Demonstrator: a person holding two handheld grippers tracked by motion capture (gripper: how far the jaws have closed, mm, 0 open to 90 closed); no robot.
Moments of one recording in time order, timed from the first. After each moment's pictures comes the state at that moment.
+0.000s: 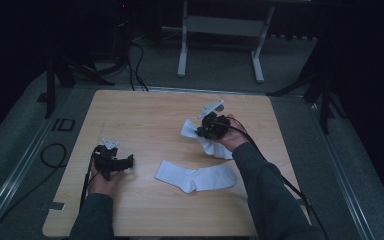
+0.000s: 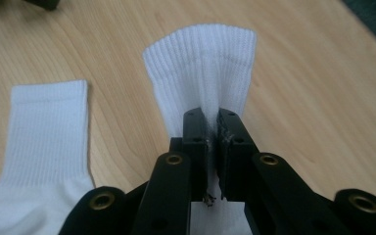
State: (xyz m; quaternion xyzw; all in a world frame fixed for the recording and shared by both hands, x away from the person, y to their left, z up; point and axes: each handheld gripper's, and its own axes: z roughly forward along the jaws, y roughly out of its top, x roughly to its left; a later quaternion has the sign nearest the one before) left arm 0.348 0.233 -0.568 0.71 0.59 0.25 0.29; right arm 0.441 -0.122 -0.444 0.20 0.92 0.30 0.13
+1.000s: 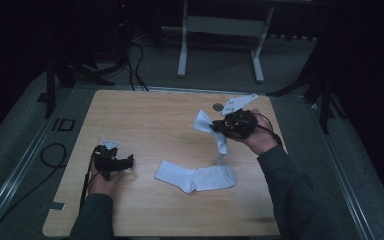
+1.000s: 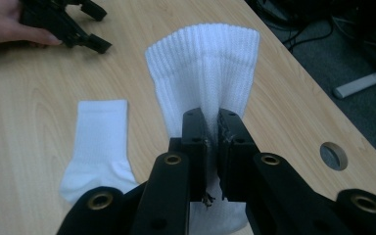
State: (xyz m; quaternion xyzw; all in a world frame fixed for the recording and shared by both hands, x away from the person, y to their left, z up) left arm 0.348 0.233 -0.568 0.71 0.60 0.25 0.29; right arm 0.384 -0.166 -0.365 0.17 0.90 0.36 0.16
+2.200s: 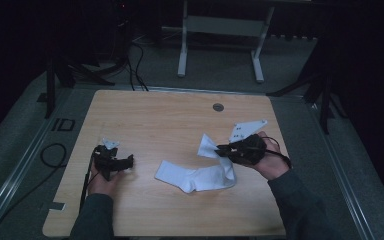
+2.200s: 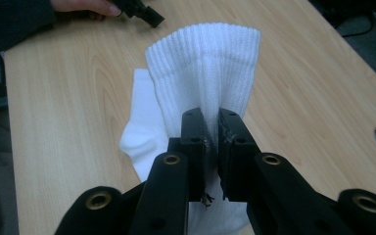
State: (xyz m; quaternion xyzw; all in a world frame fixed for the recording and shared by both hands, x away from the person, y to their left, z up) left arm 0.348 0.233 -0.568 0.71 0.60 0.25 0.29; right arm 0.330 -0.185 -0.387 0.14 0.91 0.36 0.12
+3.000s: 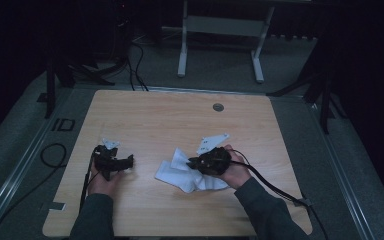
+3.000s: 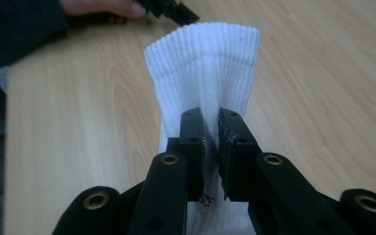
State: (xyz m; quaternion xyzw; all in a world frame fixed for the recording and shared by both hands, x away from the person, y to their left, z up) left arm 0.348 0.233 -0.568 0.71 0.60 0.25 0.29; right arm 0.334 -0.117 -0.457 0.14 0.91 0.38 0.07
